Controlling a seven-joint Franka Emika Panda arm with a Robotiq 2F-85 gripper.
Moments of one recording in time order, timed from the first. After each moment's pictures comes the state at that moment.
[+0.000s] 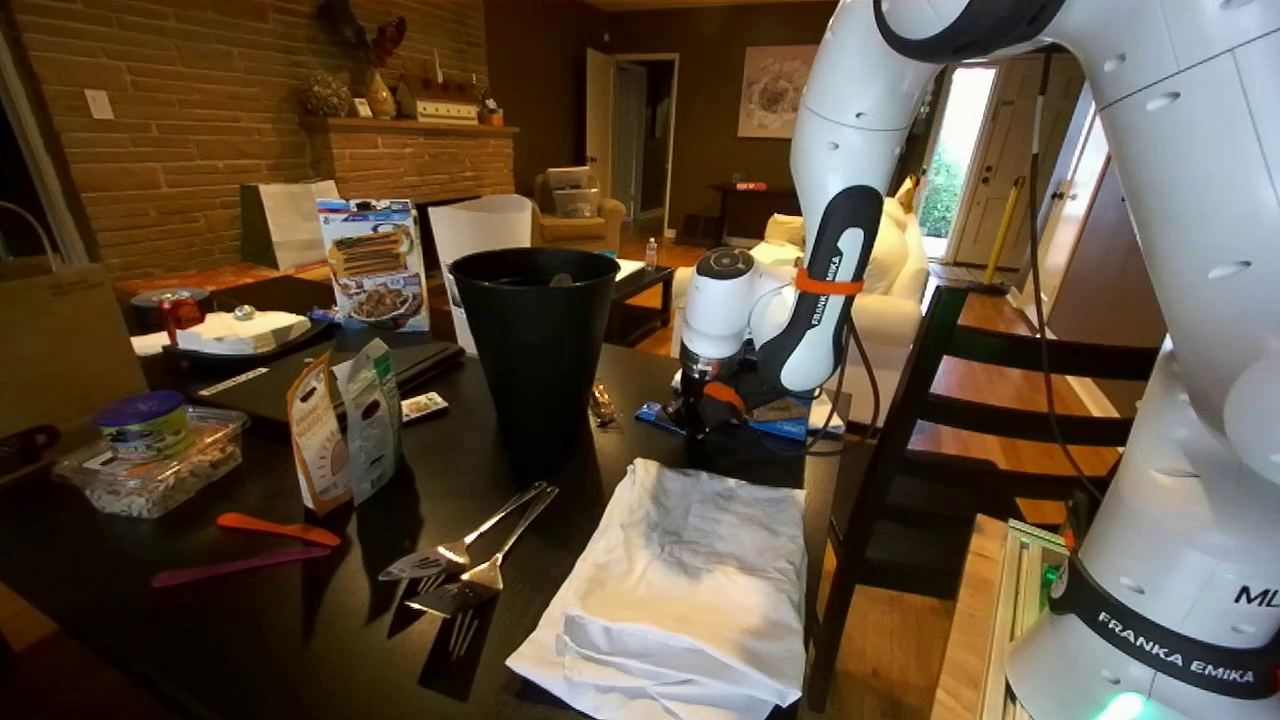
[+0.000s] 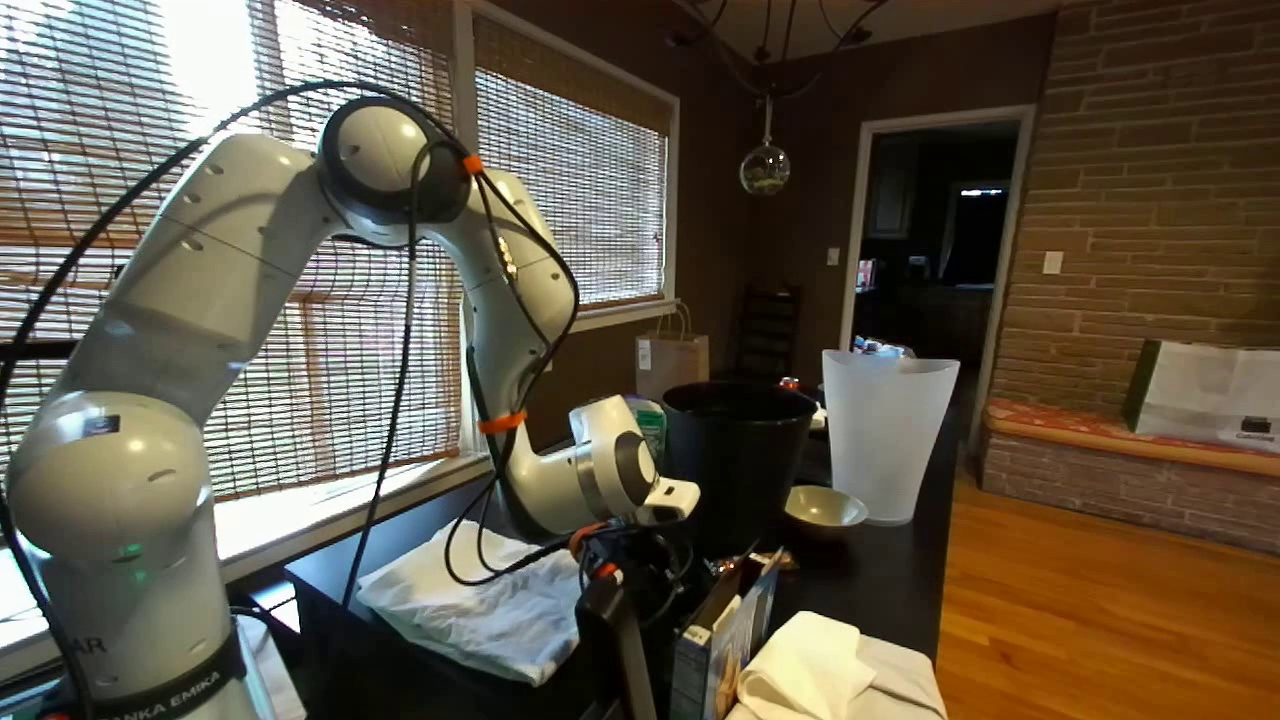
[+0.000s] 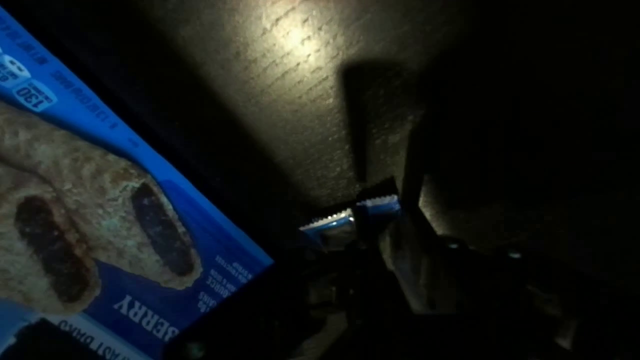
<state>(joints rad) -0.04 0.52 -0.37 -2.28 -1.04 3.08 1.13</state>
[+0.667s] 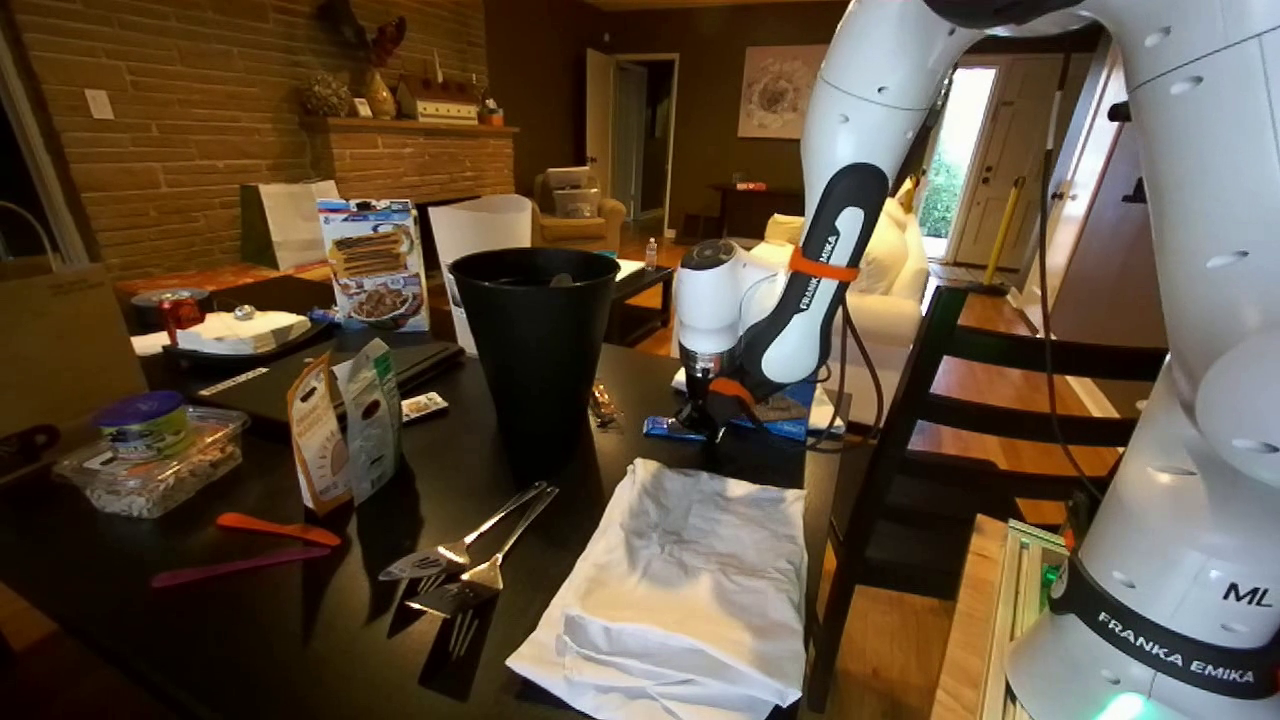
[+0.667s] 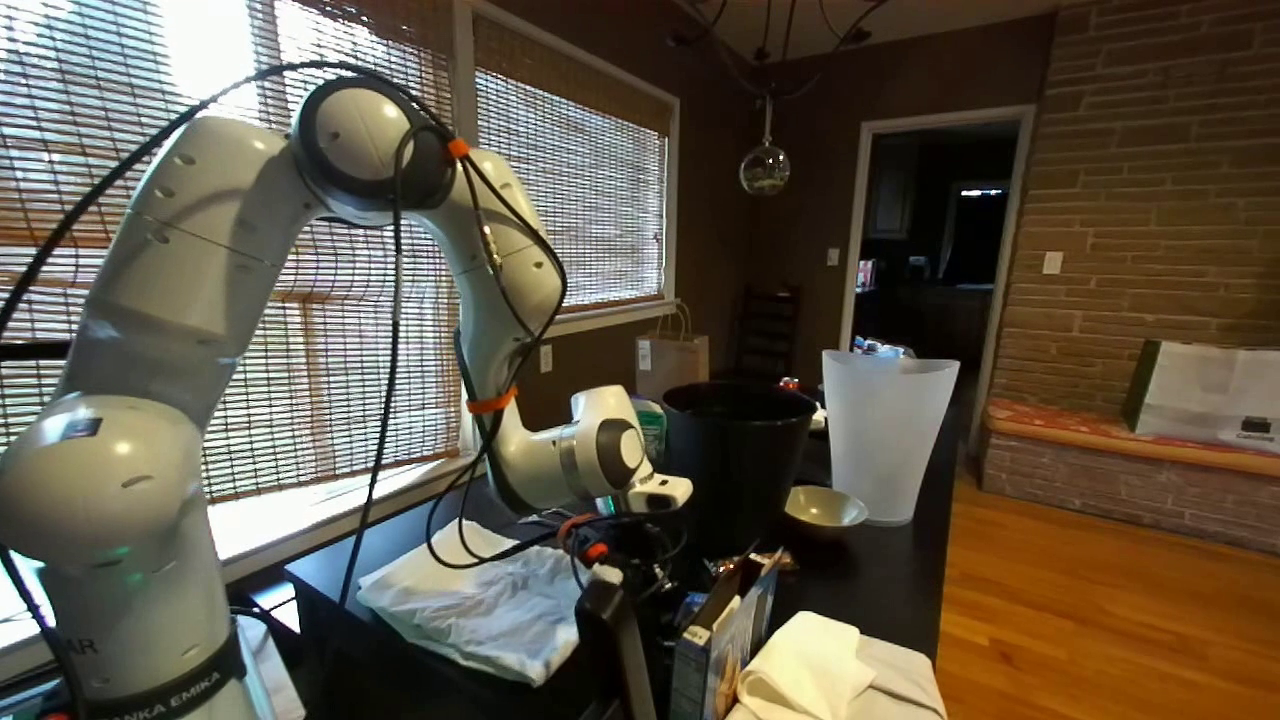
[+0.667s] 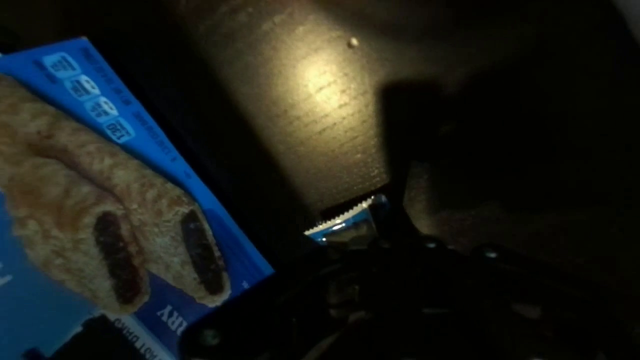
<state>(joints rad) -0.14 0.44 -0.20 -2.33 -0.91 2.85 0.91</state>
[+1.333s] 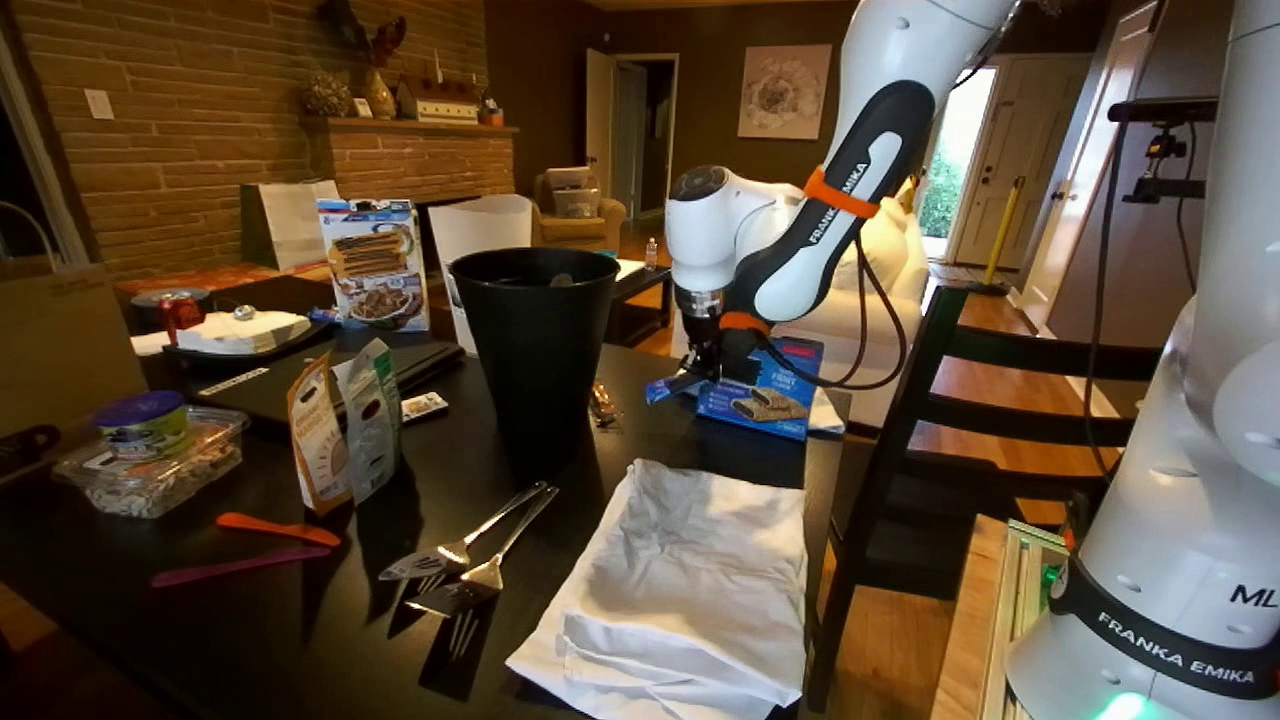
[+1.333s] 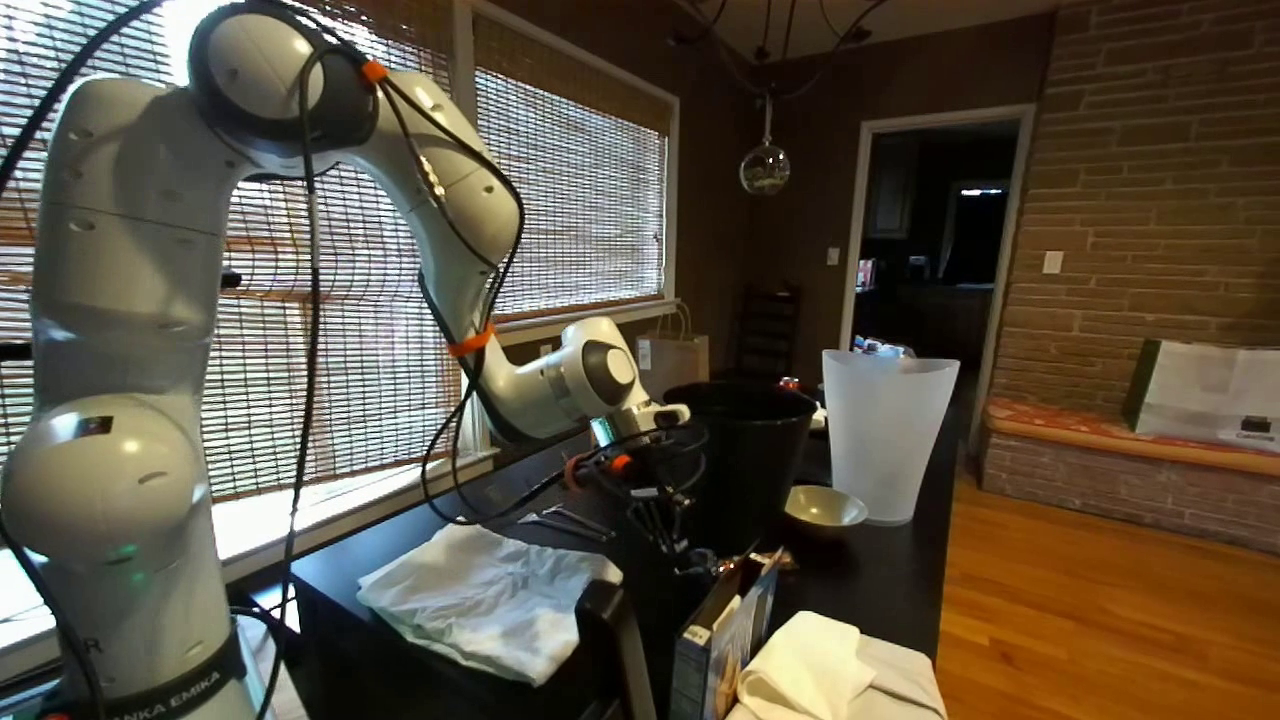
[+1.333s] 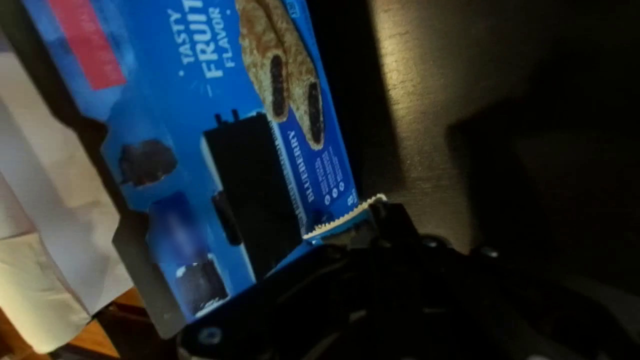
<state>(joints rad) -0.08 0.20 -0.21 -2.35 -0.91 2.64 0.59</state>
